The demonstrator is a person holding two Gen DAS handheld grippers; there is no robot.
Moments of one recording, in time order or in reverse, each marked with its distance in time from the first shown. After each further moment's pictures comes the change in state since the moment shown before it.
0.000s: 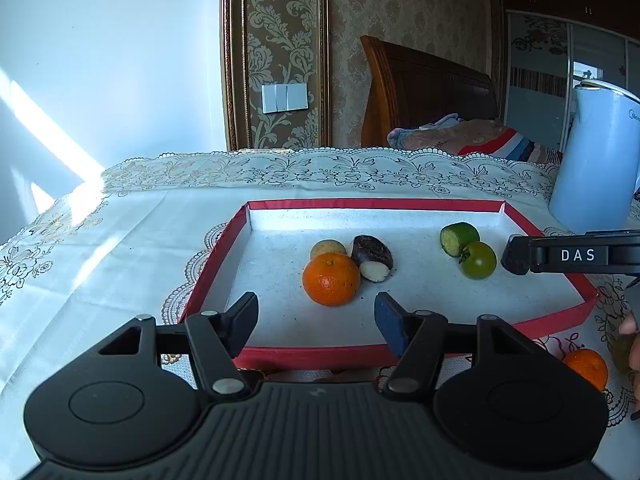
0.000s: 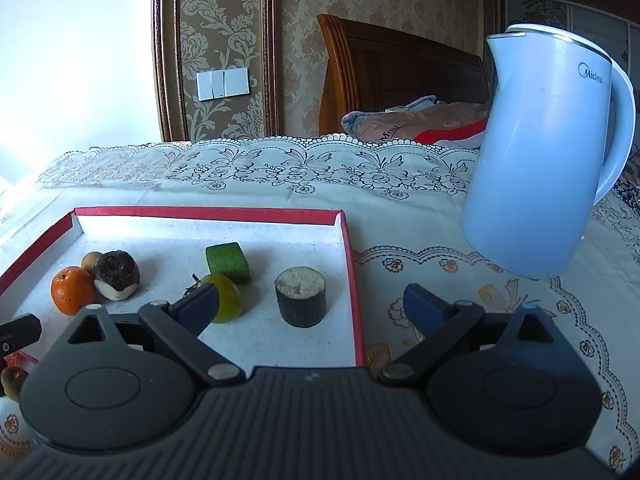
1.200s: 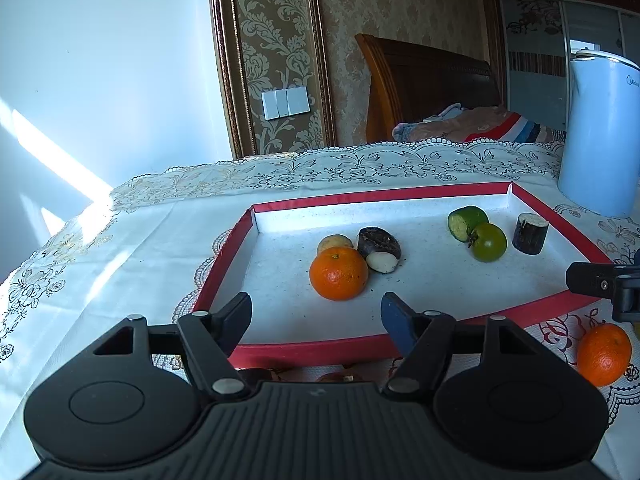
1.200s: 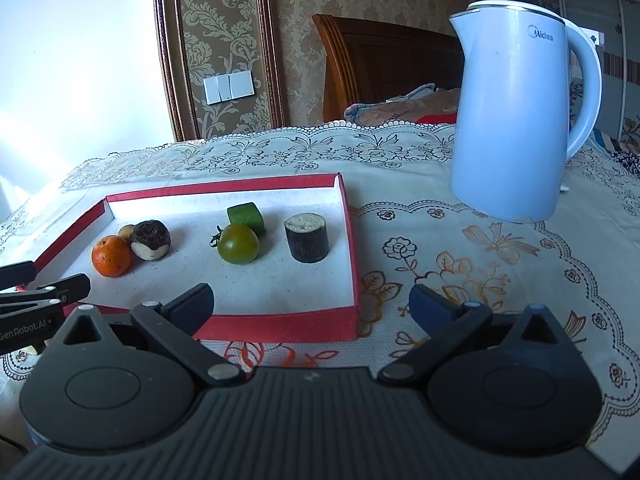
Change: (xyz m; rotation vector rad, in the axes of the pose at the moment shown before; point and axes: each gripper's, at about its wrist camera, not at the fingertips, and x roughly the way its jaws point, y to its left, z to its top) left arm 0.005 -0.010 -0.006 0.083 -0.009 0.057; right arm -0.054 -0.015 -0.043 0.081 -0.009 0.060
